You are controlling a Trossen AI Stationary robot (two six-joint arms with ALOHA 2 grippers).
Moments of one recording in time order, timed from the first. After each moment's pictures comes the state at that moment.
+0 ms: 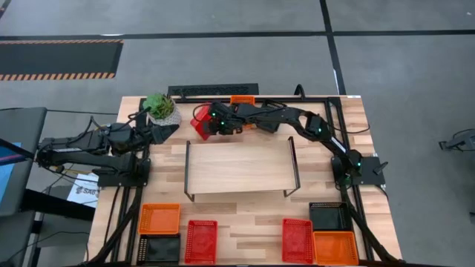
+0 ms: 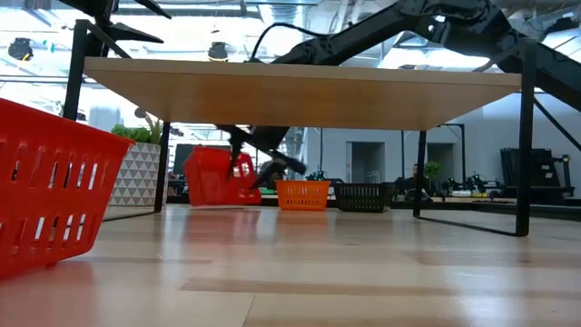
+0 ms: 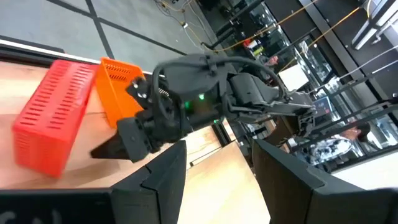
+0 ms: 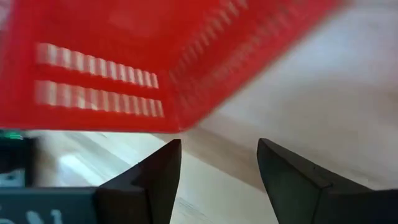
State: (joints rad) left arm 0.00 0.46 0.65 -0.41 -0.50 -1.05; right arm -0.32 2.41 2.07 -0.61 -0.10 1.07
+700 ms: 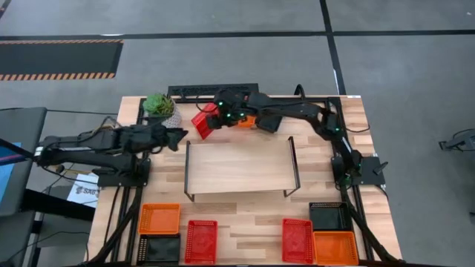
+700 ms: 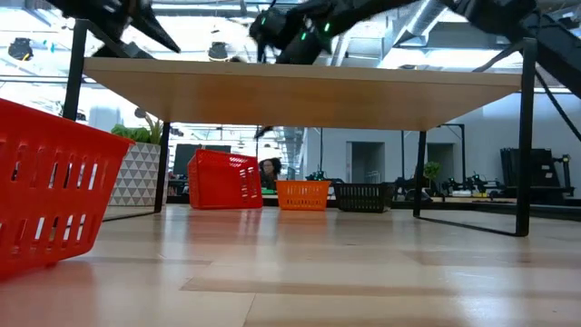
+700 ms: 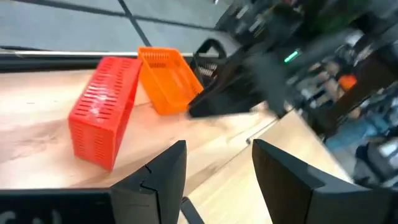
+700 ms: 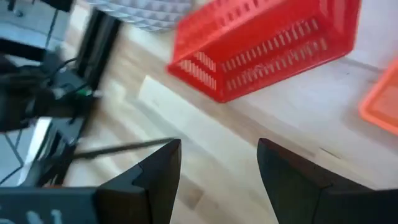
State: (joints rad) left arm 0.06 0.64 0.65 -0.46 -0.45 -0.87; right arm -0.30 2.19 2.07 -0.75 -0.10 0.86
